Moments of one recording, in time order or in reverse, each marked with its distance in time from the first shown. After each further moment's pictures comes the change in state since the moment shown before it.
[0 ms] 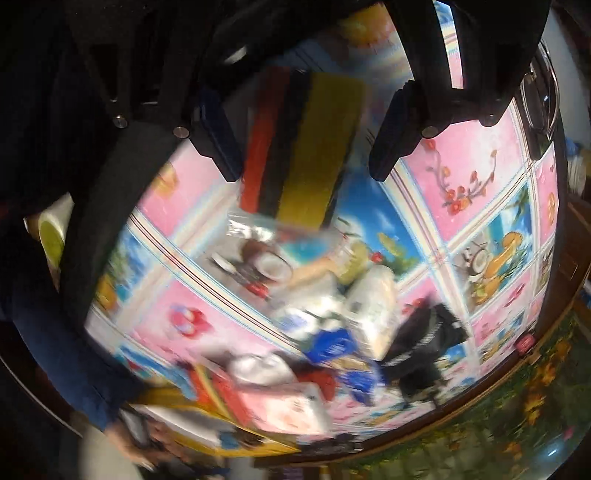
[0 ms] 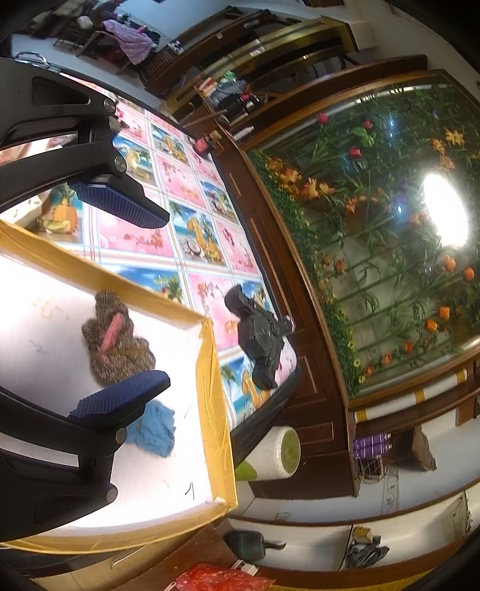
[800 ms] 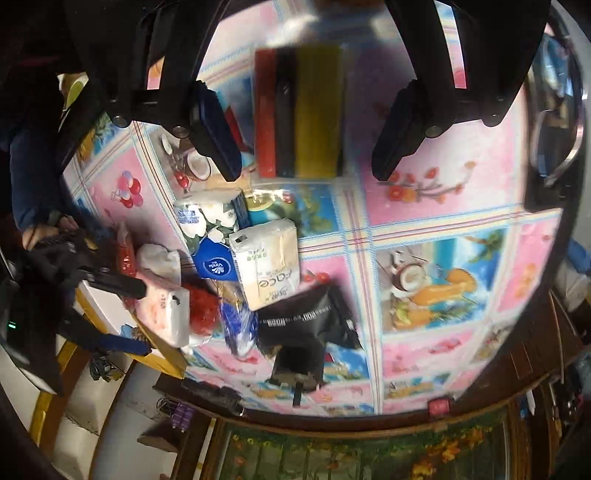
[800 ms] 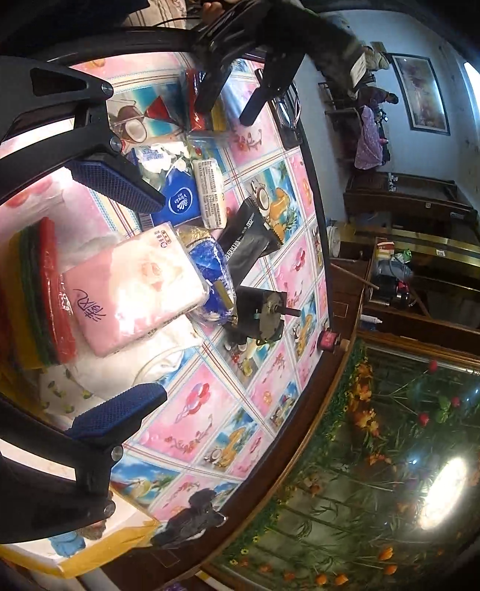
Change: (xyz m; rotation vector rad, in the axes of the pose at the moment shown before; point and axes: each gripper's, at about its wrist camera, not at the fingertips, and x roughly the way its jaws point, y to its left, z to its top) left arm -0.013 0.061 0.008 -0.426 -0.114 -0.009; right arm 0.005 0.179 -0.129 -0.912 0.212 0.335
